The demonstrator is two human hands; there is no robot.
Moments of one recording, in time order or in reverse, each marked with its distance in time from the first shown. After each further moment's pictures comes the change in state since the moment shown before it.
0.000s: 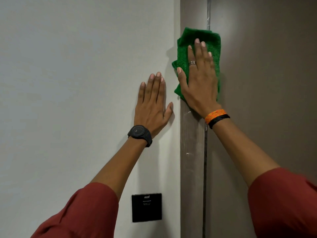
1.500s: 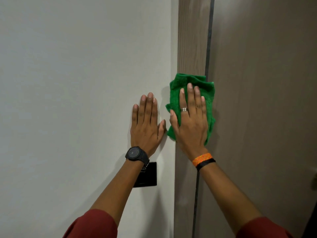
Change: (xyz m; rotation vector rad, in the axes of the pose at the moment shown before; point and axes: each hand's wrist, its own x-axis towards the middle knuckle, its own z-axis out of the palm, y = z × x) left_hand -0.151 0.042 0.020 -0.041 -0.069 -0.091; right_hand -0.198 -0.020 0.038 -0.001 0.048 0.047
